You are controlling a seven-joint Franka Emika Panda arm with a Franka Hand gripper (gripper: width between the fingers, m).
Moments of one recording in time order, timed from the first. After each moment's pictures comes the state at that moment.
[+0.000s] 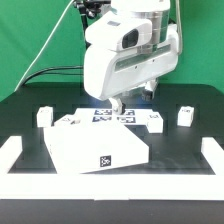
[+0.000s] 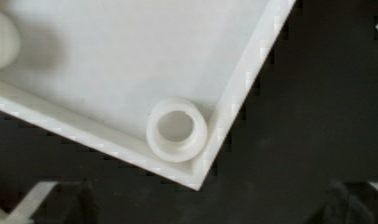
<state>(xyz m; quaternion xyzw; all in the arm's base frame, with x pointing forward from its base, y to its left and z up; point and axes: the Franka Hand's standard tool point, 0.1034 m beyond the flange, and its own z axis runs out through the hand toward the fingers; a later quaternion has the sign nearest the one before) 0.535 0.011 0.099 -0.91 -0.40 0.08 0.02</state>
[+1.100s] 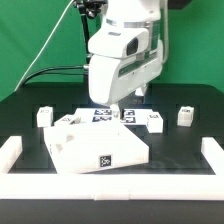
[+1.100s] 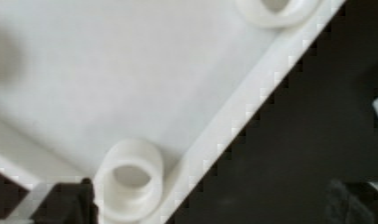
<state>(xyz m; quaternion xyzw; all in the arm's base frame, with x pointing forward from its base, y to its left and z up) 0.497 0.000 0.076 -0.86 -0.50 0.05 0.02</state>
